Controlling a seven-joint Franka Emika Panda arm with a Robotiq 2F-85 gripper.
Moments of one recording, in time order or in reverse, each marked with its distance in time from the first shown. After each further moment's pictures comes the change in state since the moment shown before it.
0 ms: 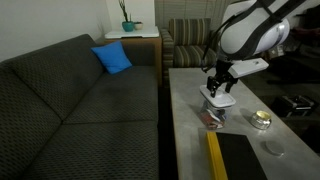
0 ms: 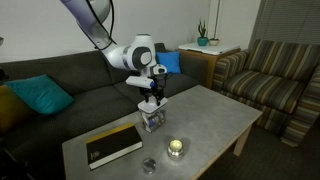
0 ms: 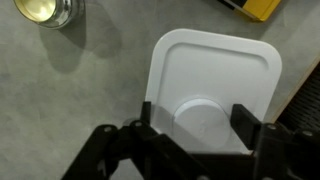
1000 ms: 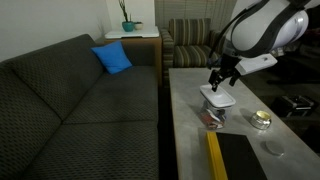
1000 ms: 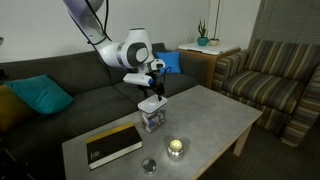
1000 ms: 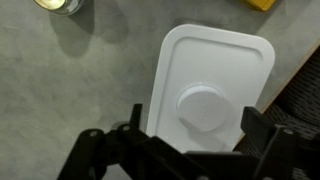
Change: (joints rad) arm 0.013 -0.132 -0.022 -0.221 -0.003 0.194 0.002
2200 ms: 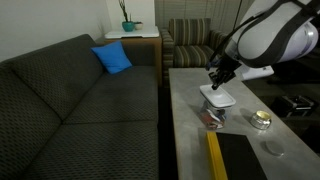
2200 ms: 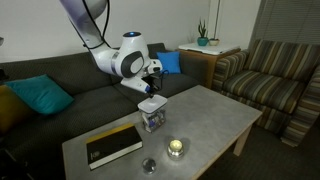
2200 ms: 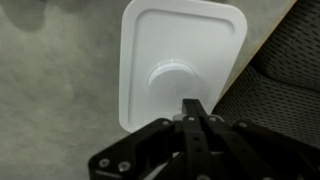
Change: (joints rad) arm -0.094 0.004 0.122 -0.101 0.013 0.307 -0.036
